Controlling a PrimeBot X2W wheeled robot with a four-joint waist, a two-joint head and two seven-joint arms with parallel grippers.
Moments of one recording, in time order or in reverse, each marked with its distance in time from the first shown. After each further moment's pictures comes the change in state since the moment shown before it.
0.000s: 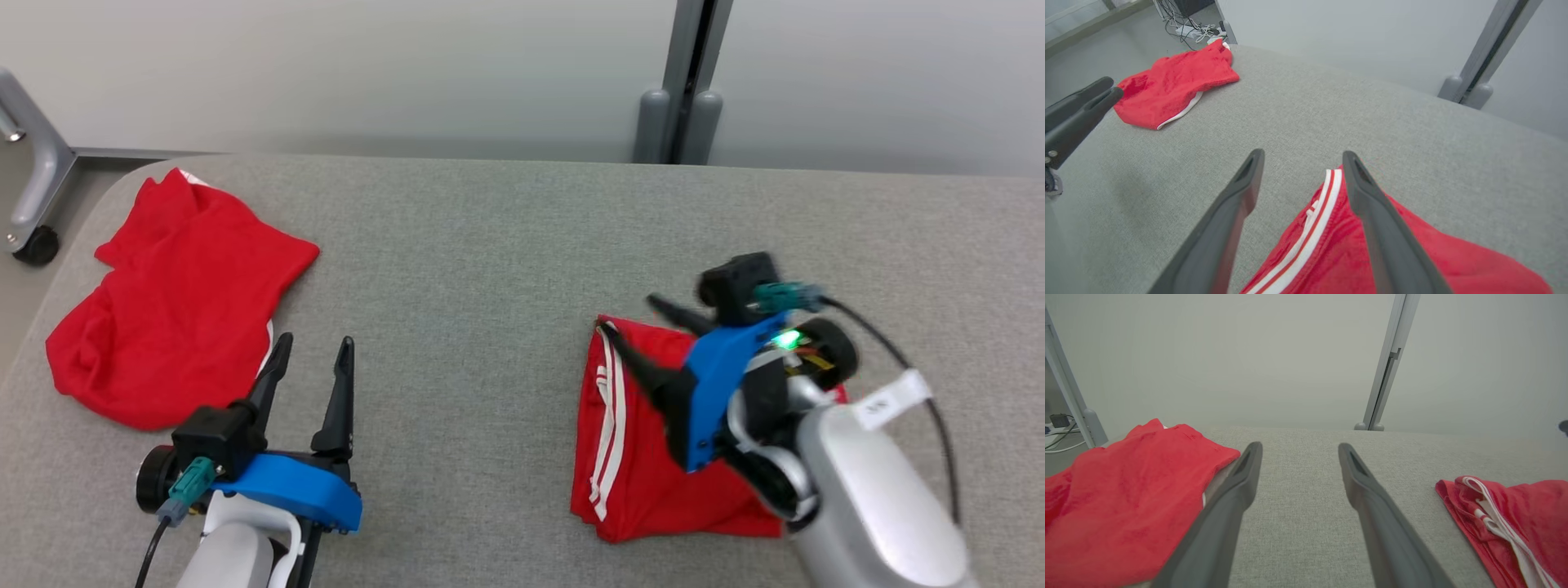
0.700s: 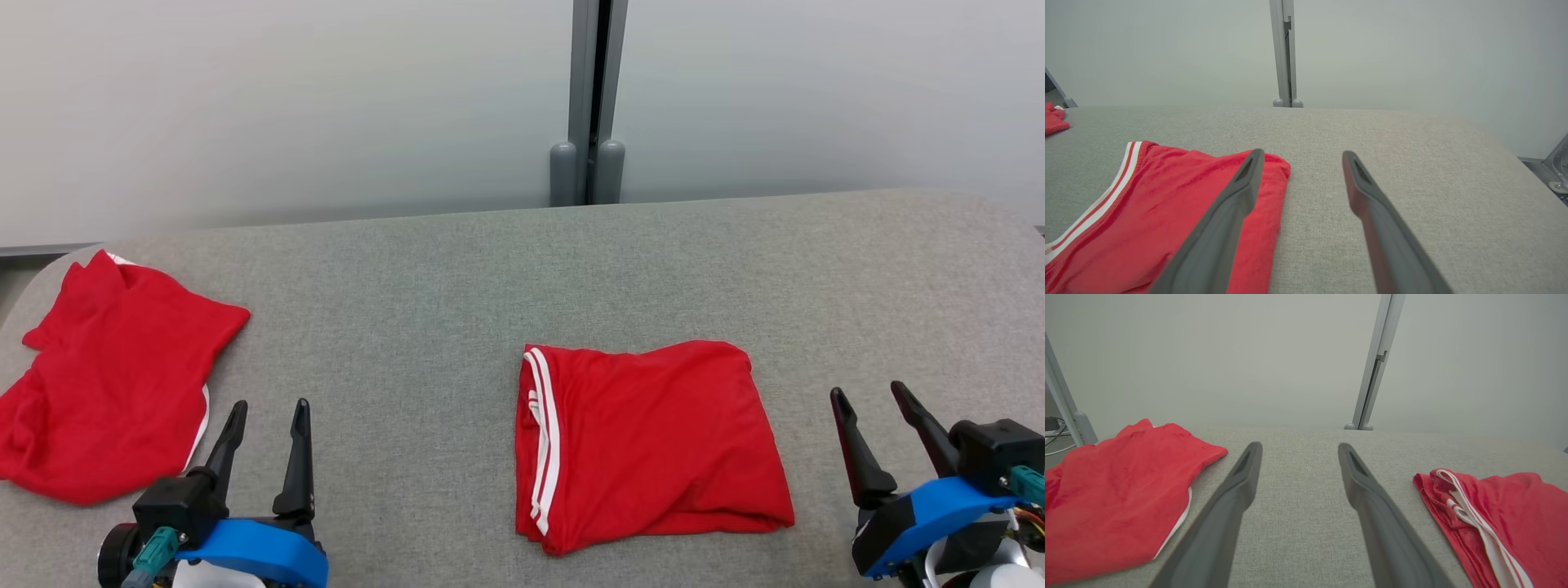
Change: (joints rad) left arm 0.153 0.016 0.088 -0.063 0.008 0.028 0.000; right arm 0.396 -0.120 -0.346 -0.092 -0.120 0.000 -0.466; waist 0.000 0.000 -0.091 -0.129
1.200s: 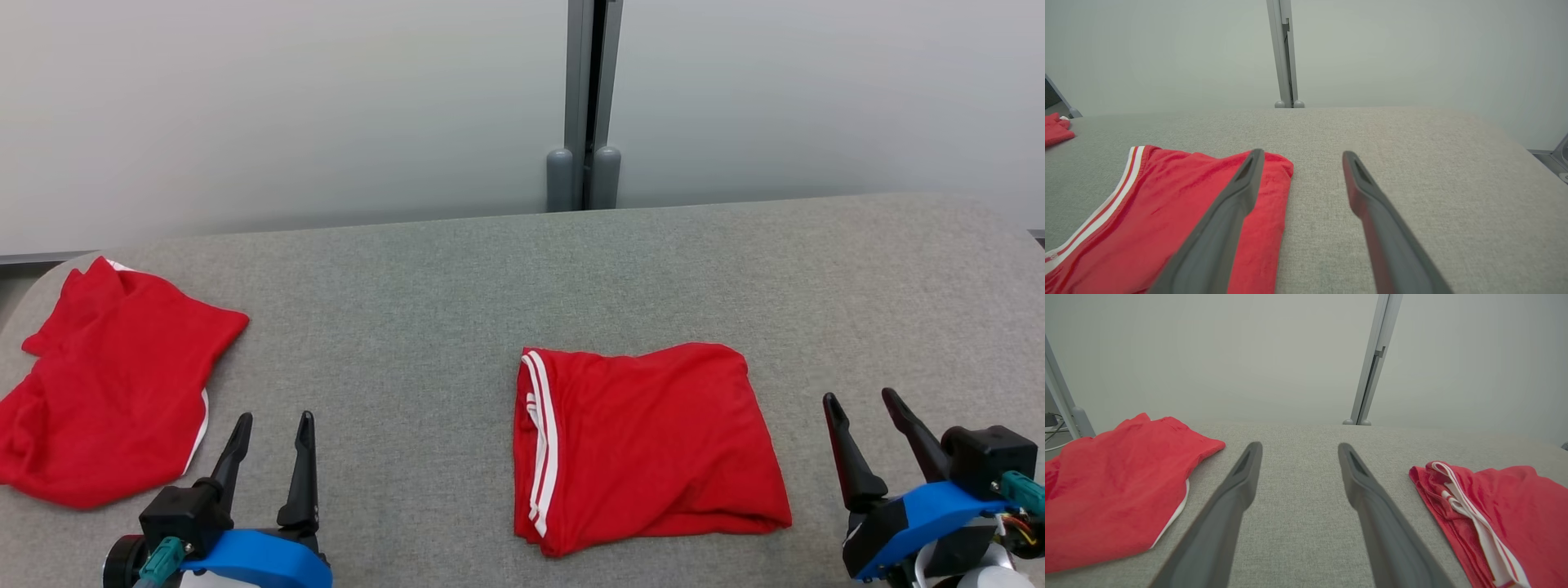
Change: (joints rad) left arm 0.024 -0.006 -0.002 0.002 0.002 0.003 0.000; right arm -0.013 0.013 0.003 0.069 0.030 0.000 -0.058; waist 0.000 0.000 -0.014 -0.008
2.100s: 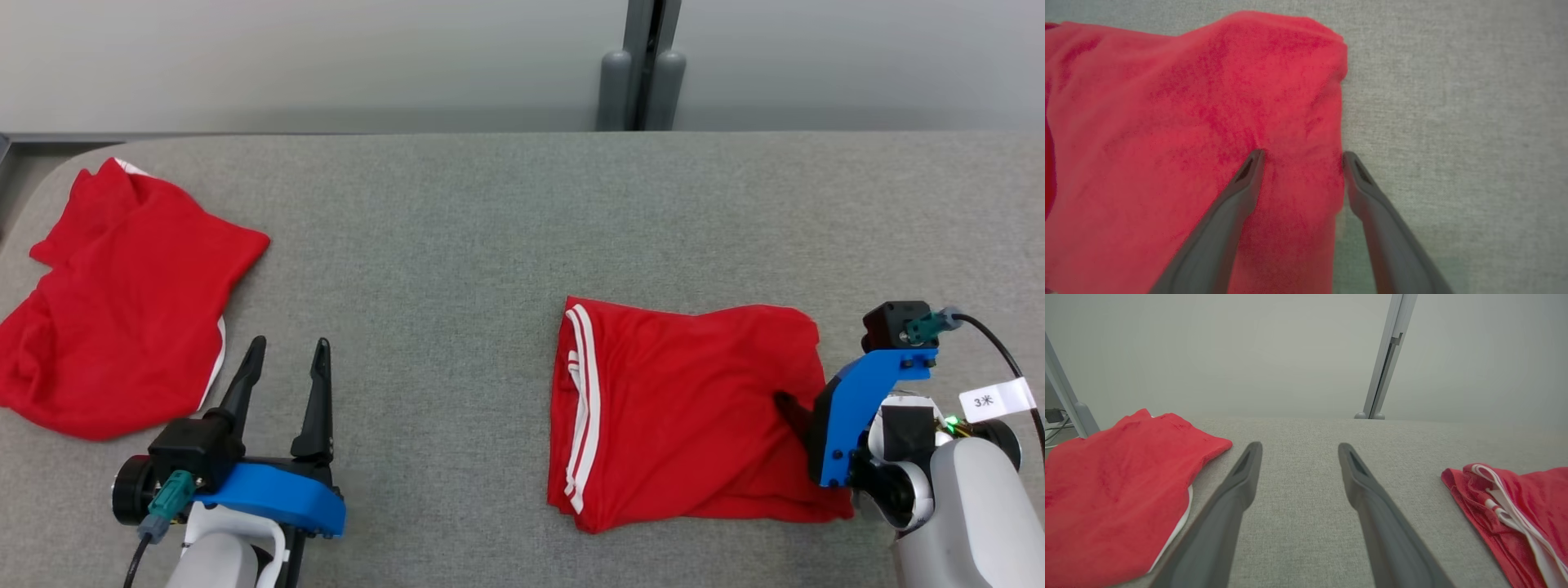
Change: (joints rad) left arm -0.128 0.007 -0.039 -0.011 0.008 -0.005 0.003; right arm -0.299 0.104 -0.103 0.149 -0.078 0.000 0.765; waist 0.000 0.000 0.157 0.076
